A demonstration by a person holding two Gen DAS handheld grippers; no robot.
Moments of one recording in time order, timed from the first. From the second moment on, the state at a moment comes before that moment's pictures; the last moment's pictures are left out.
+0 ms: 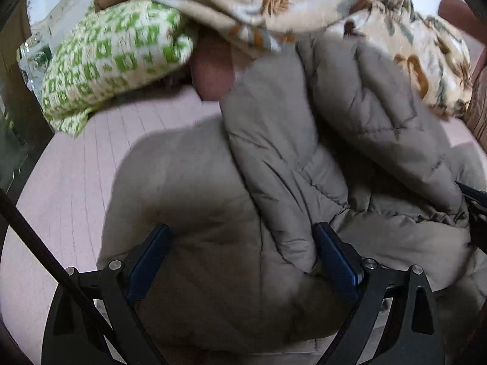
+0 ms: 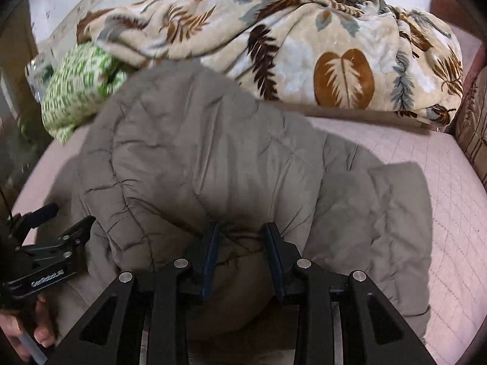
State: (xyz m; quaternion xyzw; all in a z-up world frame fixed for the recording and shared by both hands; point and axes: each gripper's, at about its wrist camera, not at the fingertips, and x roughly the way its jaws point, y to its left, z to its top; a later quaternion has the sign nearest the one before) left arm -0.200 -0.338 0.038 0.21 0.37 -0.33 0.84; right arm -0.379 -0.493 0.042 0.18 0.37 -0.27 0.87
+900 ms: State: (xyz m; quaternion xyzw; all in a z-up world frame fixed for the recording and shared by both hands) left arm -0.227 -0.331 0.043 0.20 0.38 -0.35 0.83; right arm -0.378 -0.450 0.031 0.19 0.37 -0.27 0.87
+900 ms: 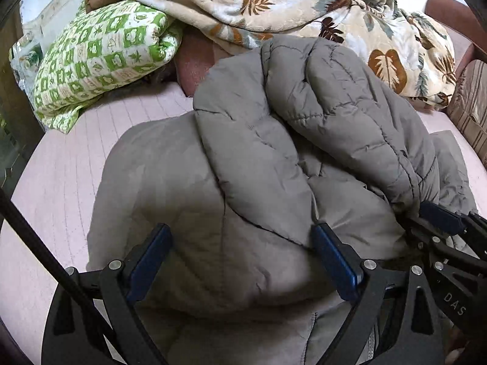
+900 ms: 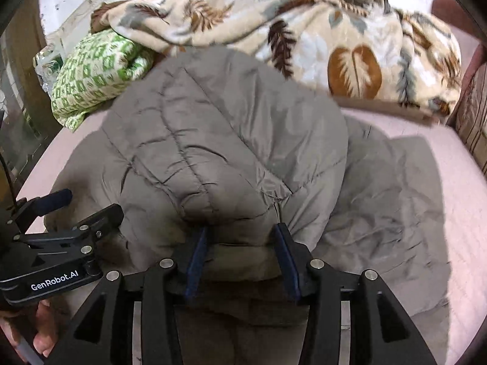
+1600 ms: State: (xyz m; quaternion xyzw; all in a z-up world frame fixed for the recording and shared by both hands) left arm -0.341 -0.198 0.087 0.22 0.30 -0.35 0.86; right arm -0.549 -0.325 0.077 0.19 0.34 -0.22 0.89
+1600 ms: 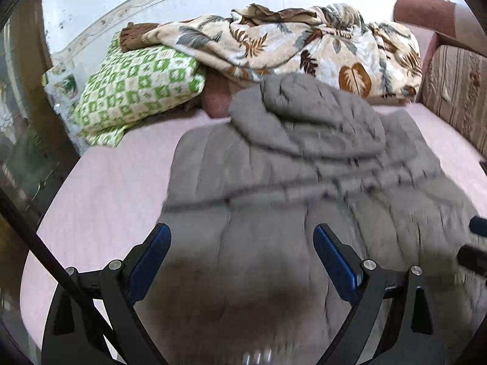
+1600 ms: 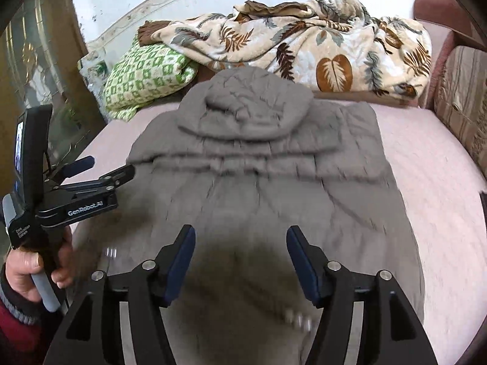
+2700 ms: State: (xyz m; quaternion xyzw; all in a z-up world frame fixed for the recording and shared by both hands) left arm -0.354 -0.059 0.014 0.24 0.37 -0.28 0.86; right arm -0.639 -0.285 0.009 0.17 0.40 -0.32 0.84
